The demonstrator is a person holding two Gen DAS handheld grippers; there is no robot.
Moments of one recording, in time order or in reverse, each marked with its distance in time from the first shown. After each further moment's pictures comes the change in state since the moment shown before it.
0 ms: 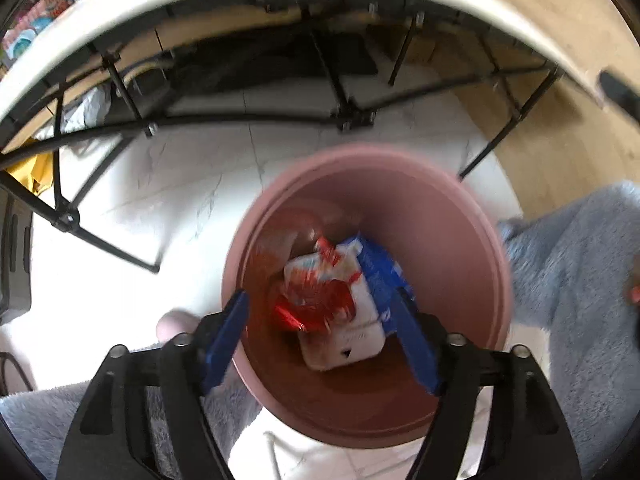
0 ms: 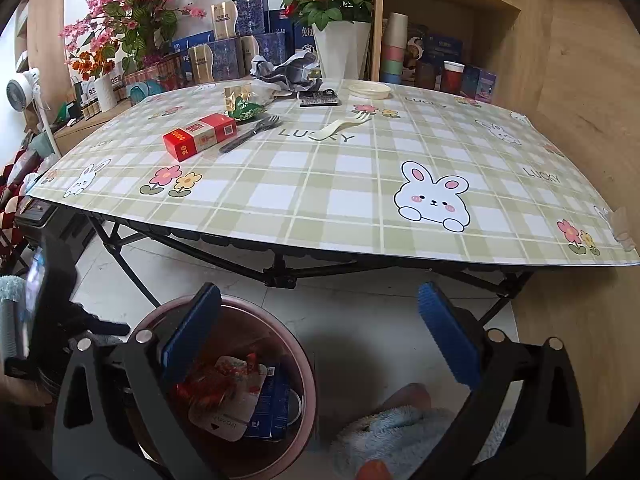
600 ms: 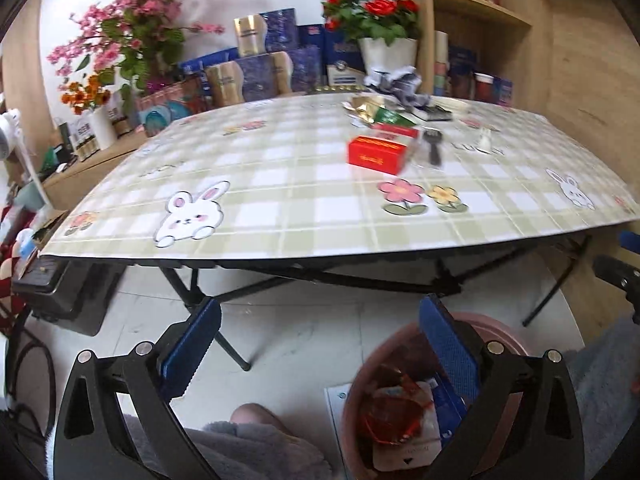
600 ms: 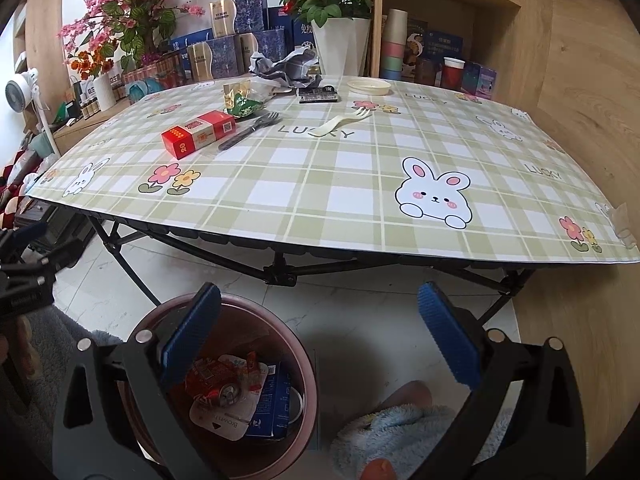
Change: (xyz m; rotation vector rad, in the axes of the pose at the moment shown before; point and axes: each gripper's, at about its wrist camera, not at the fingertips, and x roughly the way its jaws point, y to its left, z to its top) left arm -0.101 0.029 0.009 -0.147 -0.480 0.347; right arm 0.002 0.000 0.000 0.000 0.013 0.002
